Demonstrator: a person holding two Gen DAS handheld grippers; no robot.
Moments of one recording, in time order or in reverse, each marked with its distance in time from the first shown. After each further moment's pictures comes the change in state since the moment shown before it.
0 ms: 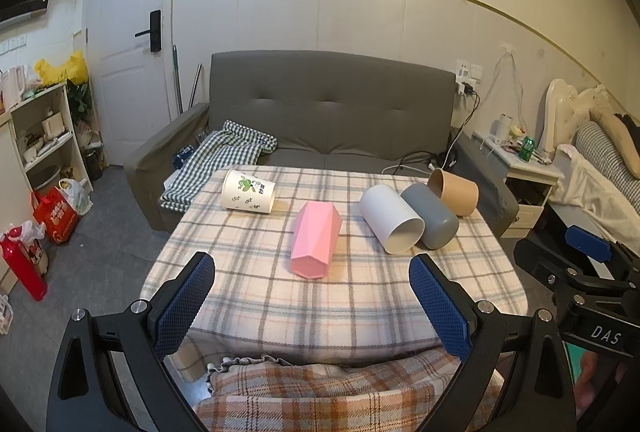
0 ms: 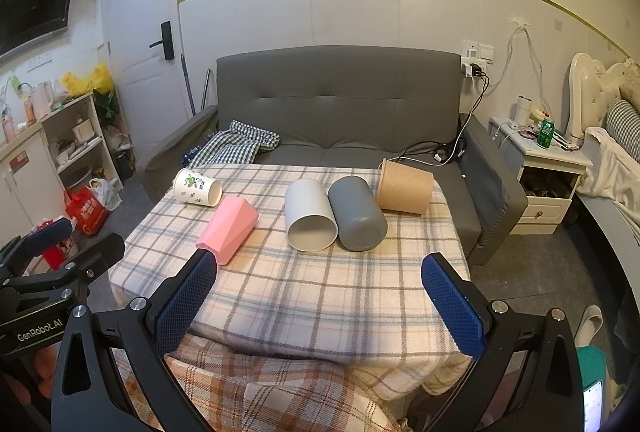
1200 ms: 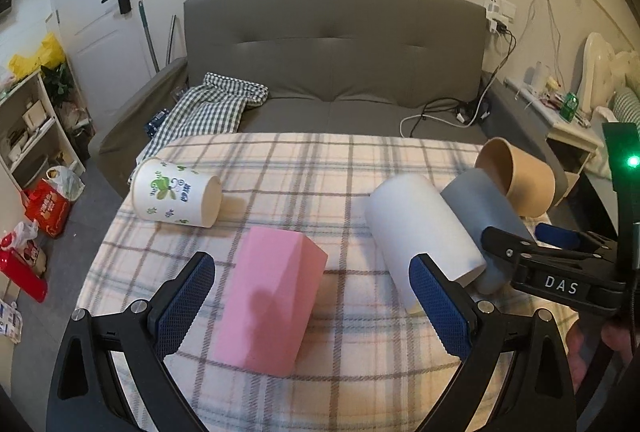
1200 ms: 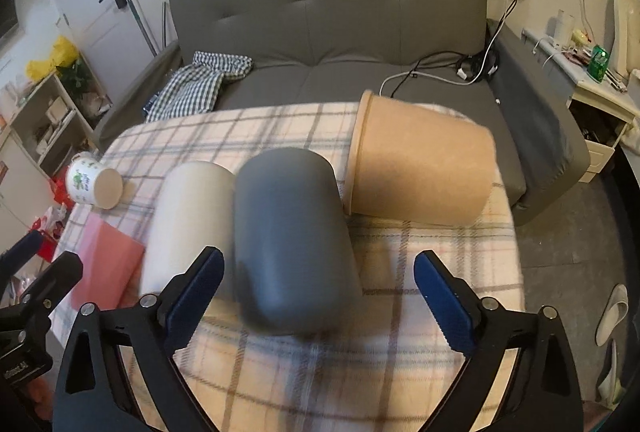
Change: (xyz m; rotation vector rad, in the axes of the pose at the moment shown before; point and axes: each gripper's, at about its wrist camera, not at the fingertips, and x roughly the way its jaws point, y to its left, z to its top) left arm 0.189 -0.046 0.045 0.050 0.228 0.063; right arm 0.253 -0.092 0.036 0.102 0.372 0.062
